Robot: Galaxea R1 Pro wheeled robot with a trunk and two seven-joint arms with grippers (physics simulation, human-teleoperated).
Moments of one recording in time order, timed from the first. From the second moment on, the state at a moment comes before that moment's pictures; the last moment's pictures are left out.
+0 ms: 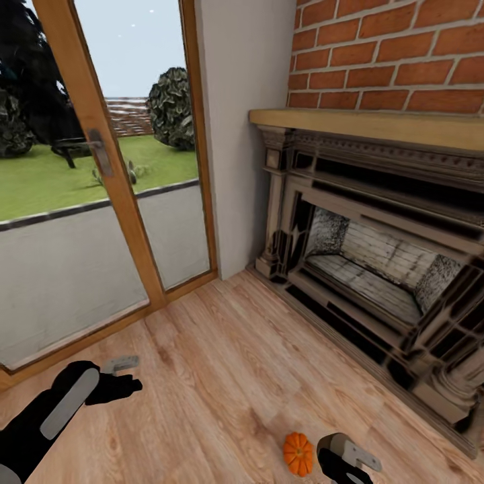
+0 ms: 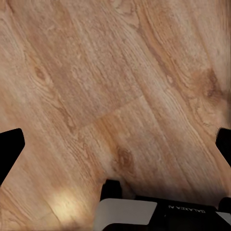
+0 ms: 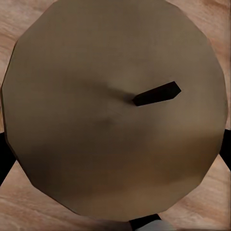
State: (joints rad) left arm -0.47 0.40 -0.28 -1.13 0.89 0.94 0.39; right arm -0.43 0.00 0.38 -0.25 -0.77 -0.17 -0.37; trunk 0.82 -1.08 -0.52
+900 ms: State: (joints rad) left arm -0.47 0.40 -0.29 -1.13 0.89 0.94 0.39; right arm -0.43 0.00 0.39 -0.25 -0.77 -0.19 -0.37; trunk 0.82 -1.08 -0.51
